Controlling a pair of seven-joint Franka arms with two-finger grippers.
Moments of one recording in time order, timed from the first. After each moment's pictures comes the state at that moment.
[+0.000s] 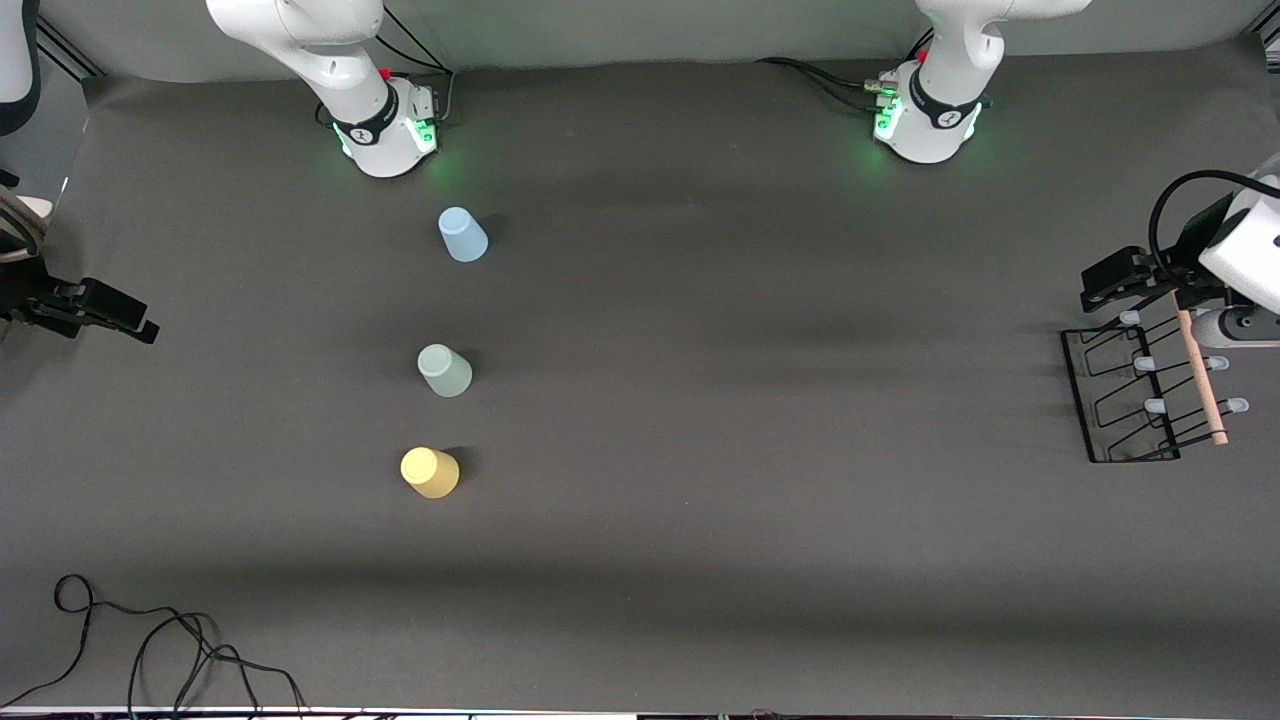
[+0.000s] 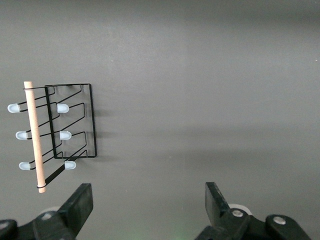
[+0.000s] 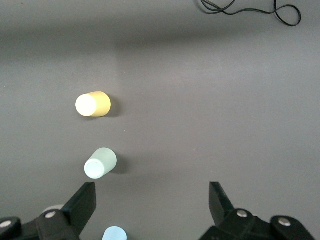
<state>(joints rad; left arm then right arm) -0.05 0.07 0.00 -1.52 0.01 1.54 -0.06 -0.05 0.03 -0.04 -1.62 0.03 1.69 0.04</state>
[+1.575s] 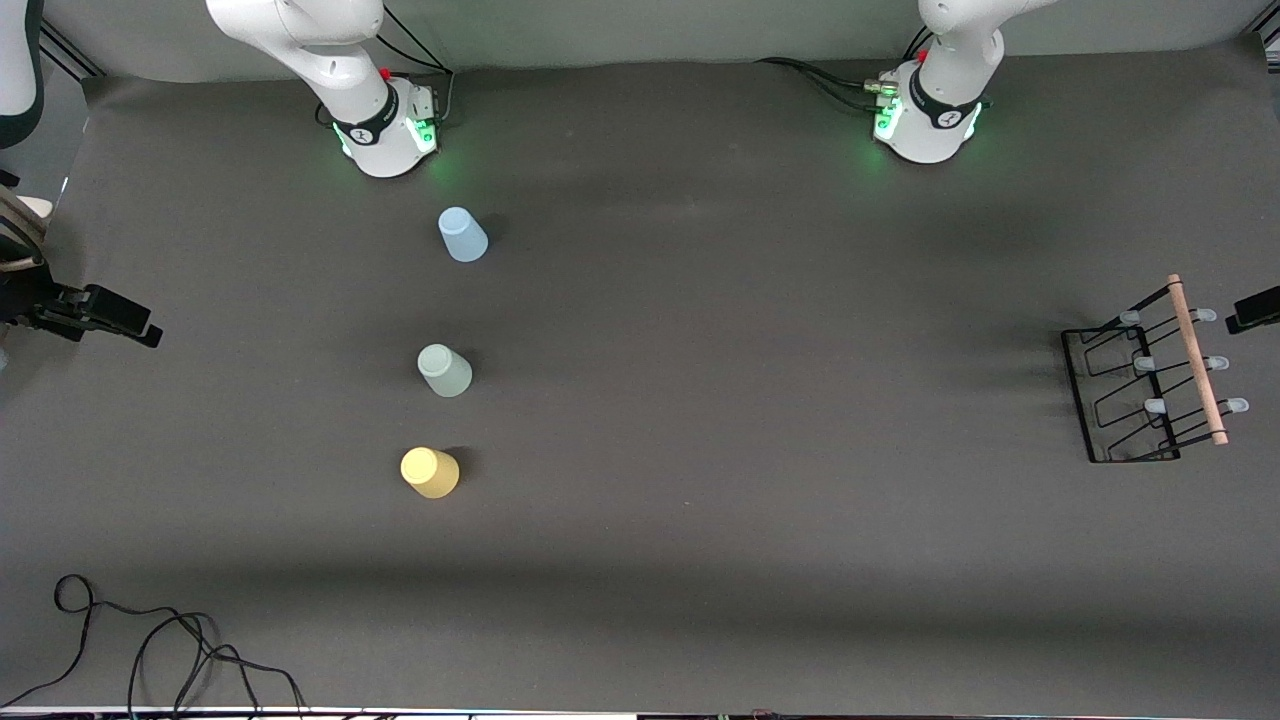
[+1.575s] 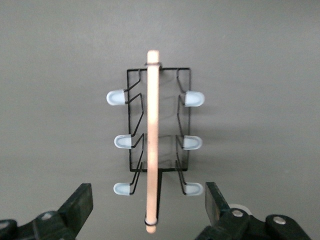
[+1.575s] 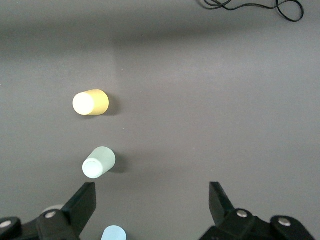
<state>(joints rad) 0.39 0.11 0.03 -1.90 0.04 1.98 0.38 -0.05 0.04 -0.04 -1.62 0.03 1.68 0.04</state>
